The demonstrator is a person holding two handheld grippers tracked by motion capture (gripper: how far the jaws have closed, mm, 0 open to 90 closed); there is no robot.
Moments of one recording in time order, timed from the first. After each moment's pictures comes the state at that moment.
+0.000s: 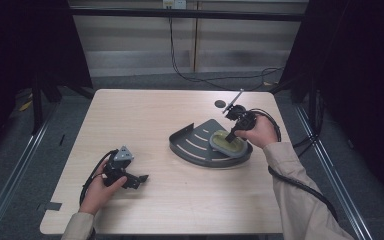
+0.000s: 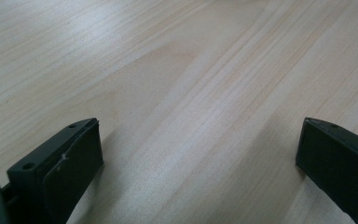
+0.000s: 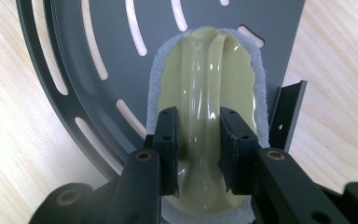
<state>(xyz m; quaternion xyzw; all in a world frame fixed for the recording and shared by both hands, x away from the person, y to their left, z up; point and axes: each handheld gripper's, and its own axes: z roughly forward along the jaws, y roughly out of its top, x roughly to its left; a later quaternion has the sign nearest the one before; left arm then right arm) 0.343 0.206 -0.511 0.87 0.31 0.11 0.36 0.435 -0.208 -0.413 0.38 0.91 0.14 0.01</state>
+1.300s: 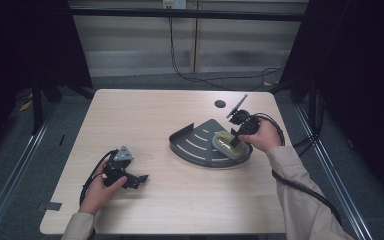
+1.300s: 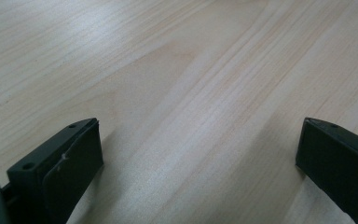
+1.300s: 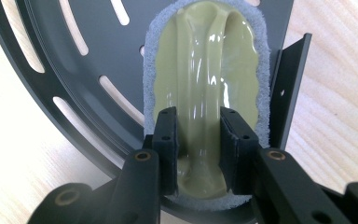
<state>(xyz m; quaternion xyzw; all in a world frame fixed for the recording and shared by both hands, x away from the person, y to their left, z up) 0.343 0.206 -0.511 0.87 0.31 0.11 0.36 0.430 -0.221 -0.426 0.41 0.91 0.12 0.00</state>
